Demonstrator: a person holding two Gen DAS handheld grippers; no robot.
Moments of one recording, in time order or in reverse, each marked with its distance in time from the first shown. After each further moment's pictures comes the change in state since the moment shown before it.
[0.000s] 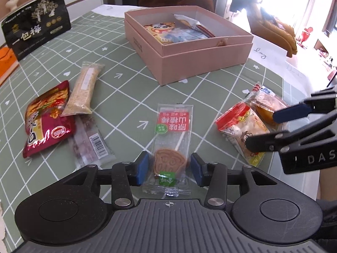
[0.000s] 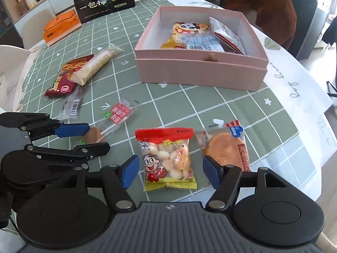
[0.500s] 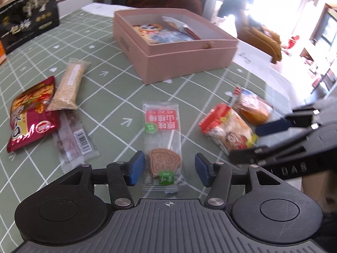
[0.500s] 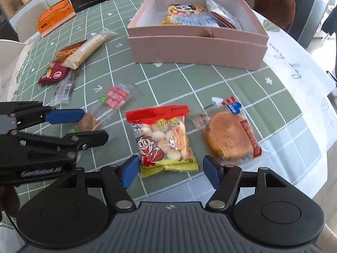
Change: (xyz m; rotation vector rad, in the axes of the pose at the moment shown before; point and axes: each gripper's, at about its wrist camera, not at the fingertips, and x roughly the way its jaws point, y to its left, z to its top) left arm -0.003 0.002 -0.009 -0.002 -0.027 -0.121; right arm 0.010 -0.002 -0.014 0.017 0.056 -0.010
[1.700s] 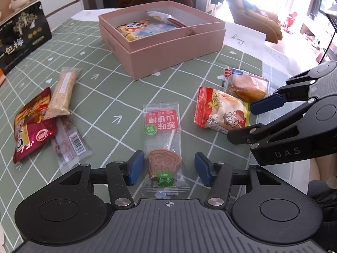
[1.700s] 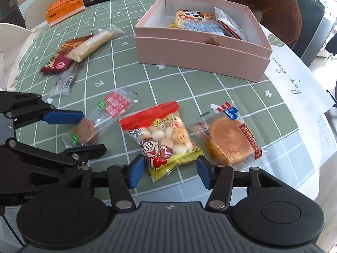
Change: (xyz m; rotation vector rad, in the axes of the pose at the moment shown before) left arm 0.004 -0.025 -0.003 0.115 0.051 0.079; right arm 0.001 0.002 -0.005 -0.104 -0.035 -0.029
